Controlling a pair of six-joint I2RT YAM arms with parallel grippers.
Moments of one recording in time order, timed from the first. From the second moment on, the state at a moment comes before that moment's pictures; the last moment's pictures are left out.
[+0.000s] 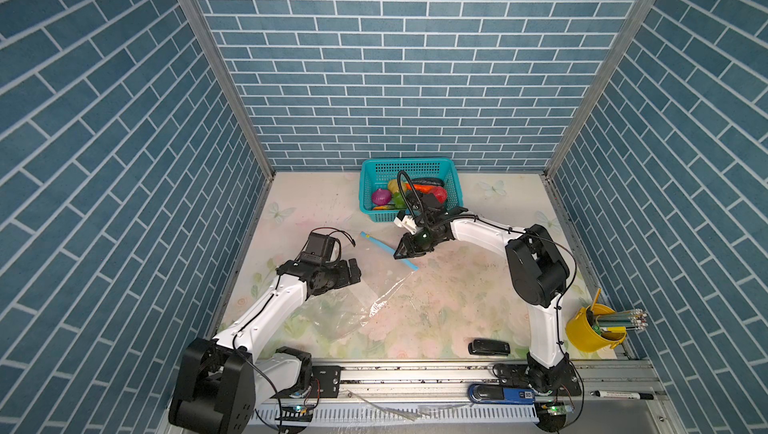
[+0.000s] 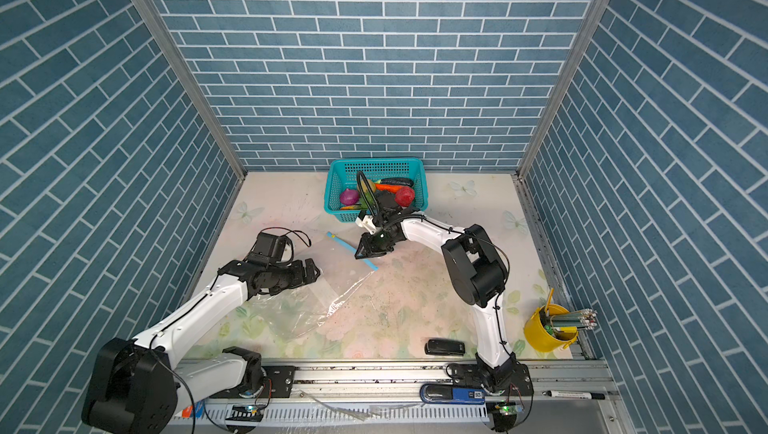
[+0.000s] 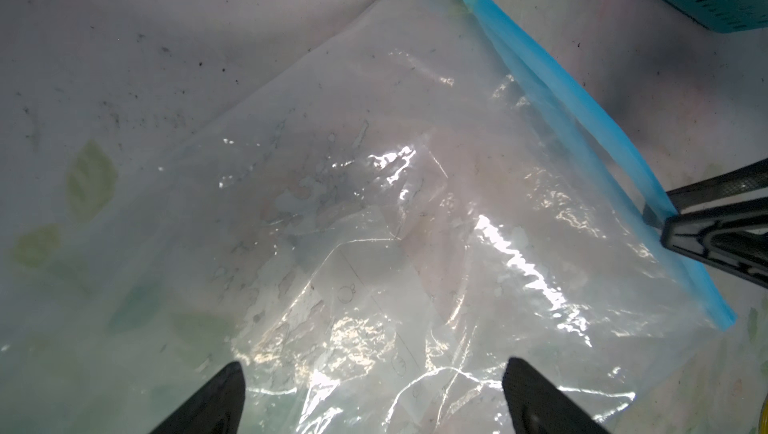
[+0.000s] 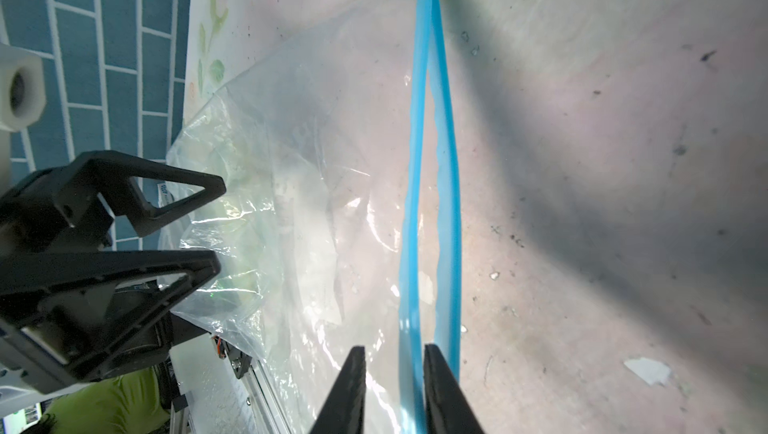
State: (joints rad) left arm -0.27 1.15 0.66 -0.58 0.18 -0.52; right arm 0.70 2.06 1.51 -0.57 -0.68 0.26
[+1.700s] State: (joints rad) left arm -0.34 1.49 1.09 -0.68 0.36 -0.62; right arm 0.96 1.82 0.82 0.54 -0.22 -0.20
